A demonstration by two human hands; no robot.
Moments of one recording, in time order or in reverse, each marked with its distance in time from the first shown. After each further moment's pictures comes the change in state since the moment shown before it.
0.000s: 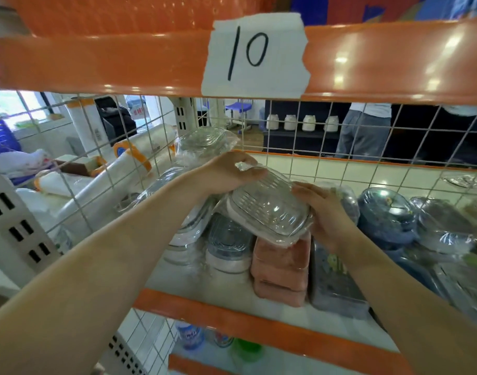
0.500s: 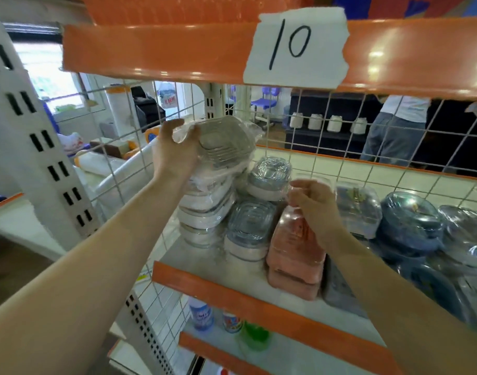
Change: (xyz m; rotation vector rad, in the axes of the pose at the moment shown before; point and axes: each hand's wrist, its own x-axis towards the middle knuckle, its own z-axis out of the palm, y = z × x) left_hand -0.046 -0.048 -0.032 -0.651 0.898 -0.251; right_hand 0.005 0.020 0.032 -0.391 0.101 -0.113
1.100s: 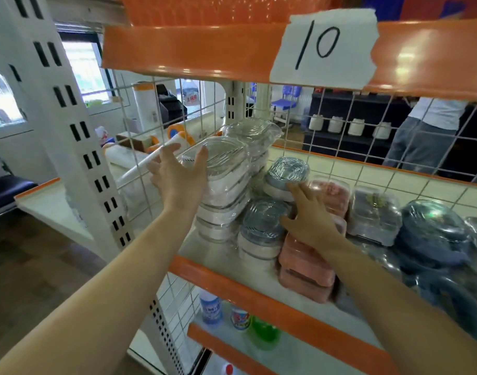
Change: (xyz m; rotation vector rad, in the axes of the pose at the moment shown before) left_hand -0.036 -0.024 -0.026 0.245 0.203 -0.040; right_hand -0.005 0.002 0.022 -0.909 -0.277 -0.204
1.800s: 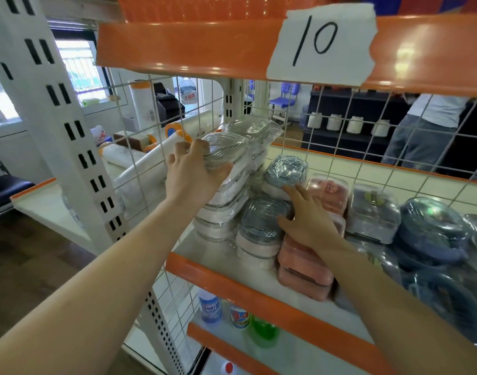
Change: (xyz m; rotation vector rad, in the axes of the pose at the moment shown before) left_hand -0.005 0.015 -0.002 0.472 -0.246 0.328; right_hand -0.002 -0.002 0.000 -0.068 -0.041 0.020
